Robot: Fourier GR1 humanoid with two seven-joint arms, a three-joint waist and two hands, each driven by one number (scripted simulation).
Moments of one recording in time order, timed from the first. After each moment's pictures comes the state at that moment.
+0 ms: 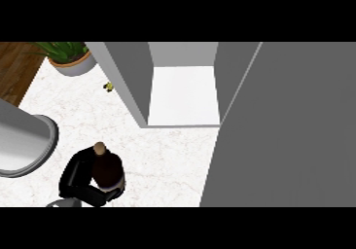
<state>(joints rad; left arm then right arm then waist) -0.06 0.08 0.15 -1.01 0.05 -0.44 -0.62 -0.01 -0.41 0.63 -2.50 0.06 -0.53 0.47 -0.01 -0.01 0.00</state>
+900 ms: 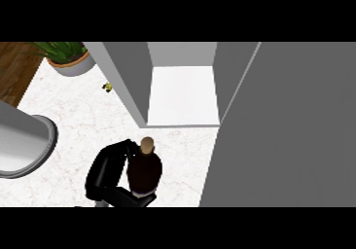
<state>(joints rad) 0.04 0.00 -0.19 -1.45 0.16 -0.15 -0.37 0.06 -0.46 0.64 -2.51 0.06 -0.54 0.40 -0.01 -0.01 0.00</state>
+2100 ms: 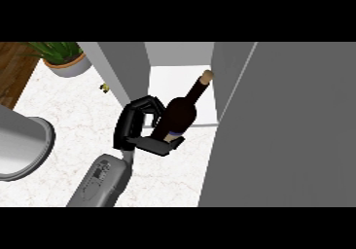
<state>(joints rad) -0.37 0.00 -0.23 -1.19 0.12 0.20 -0.31 0.16 -0.51 0.61 -2.52 0.04 -0.52 0.29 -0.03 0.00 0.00</state>
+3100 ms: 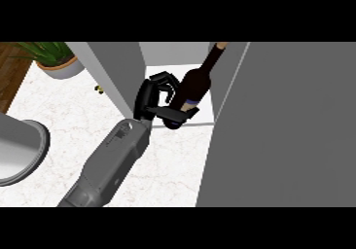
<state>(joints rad) -0.75 0.00 -0.25 -0.69 0.35 0.27 -0.44 0.19 -0.51 0.58 -2.51 0.02 -0.47 0.22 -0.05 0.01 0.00</state>
